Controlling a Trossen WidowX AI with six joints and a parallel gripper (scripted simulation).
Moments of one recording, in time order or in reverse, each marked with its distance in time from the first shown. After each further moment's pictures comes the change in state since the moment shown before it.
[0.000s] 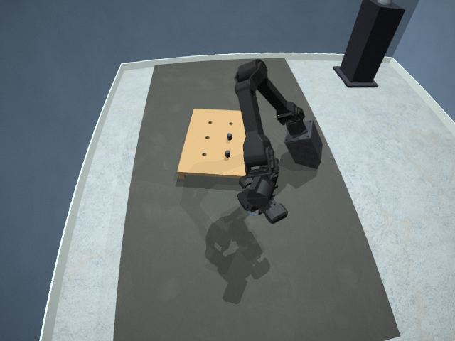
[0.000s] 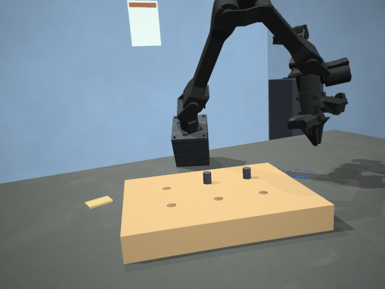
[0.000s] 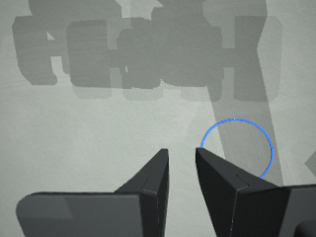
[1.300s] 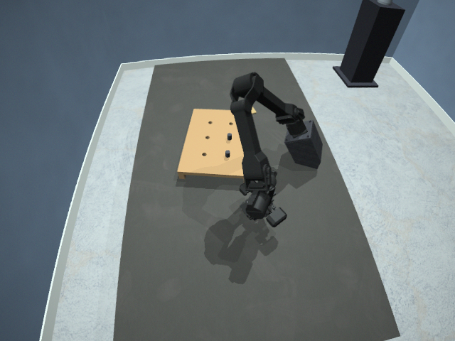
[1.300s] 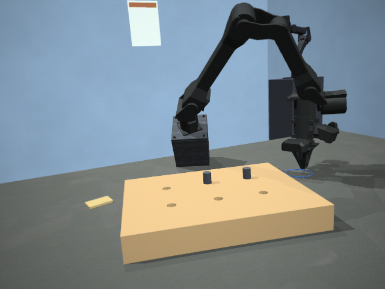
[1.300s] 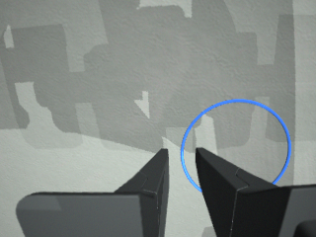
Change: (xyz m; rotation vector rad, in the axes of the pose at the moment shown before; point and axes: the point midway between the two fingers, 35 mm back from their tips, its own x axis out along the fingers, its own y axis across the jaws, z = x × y) arm 0.065 -0.023 -0.033 -0.112 0.128 -0.087
